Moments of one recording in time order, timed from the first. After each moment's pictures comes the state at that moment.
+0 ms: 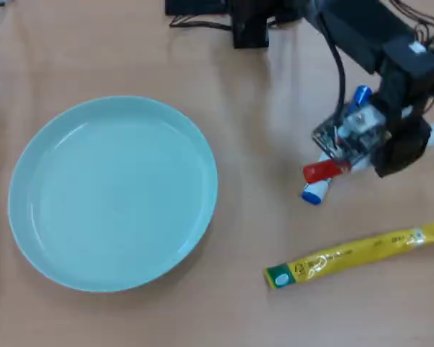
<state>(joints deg) 60.7 58.7 41.9 88.1 10.9</state>
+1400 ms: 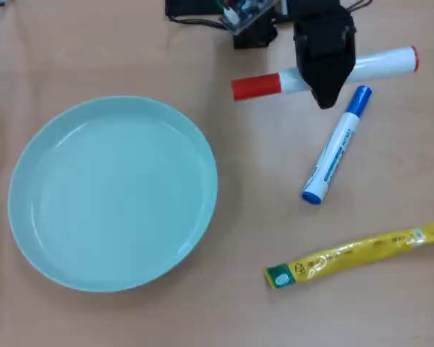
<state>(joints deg) 73.0 106.1 86.0 68.3 10.6</state>
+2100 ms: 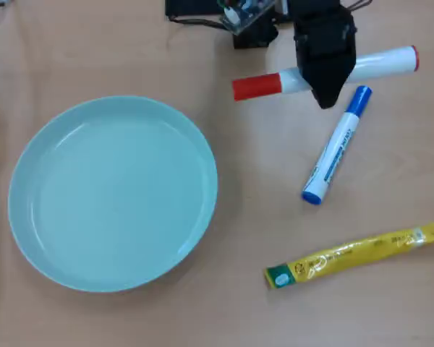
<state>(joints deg) 72.9 106.1 86.0 68.3 10.6</state>
